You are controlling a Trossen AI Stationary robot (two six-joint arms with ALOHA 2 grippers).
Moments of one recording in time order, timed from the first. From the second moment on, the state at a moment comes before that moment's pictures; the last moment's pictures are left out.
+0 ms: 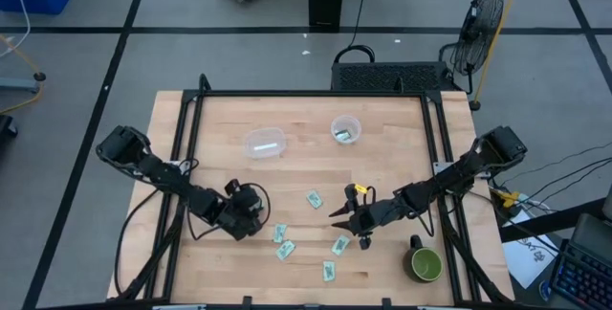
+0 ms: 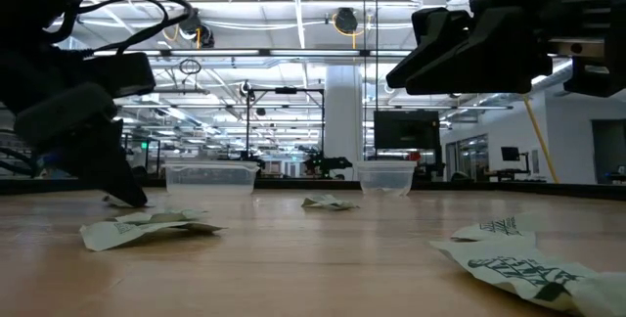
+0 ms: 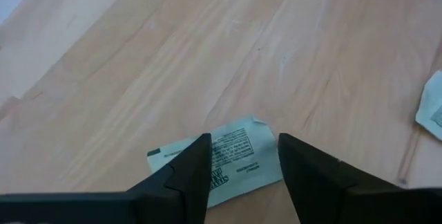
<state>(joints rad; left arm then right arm) -0.54 1.58 0.56 -0.18 -0.54 -1.00 0.45 1.56 0.58 0.53 0.32 -0.30</state>
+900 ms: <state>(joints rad) -0.43 1.55 0.55 -0.06 -0.60 -0.77 0.45 1.56 0.58 0.53 0.32 -0.30</state>
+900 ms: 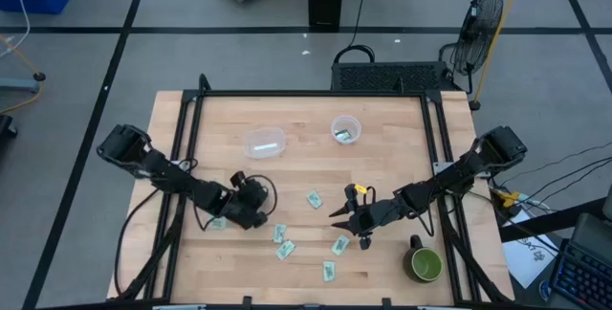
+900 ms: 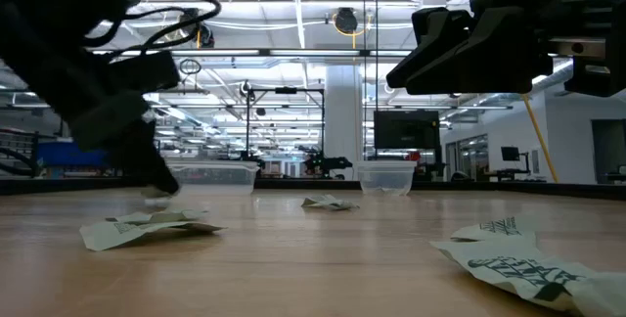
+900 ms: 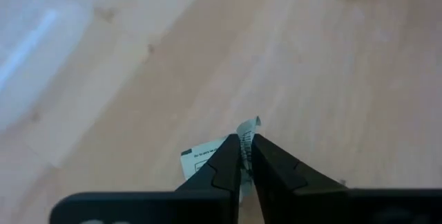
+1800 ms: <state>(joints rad) 0.14 1.29 0.55 -0.05 -0.46 -0.43 0.45 1.56 0.58 0.53 0.32 -0.30</state>
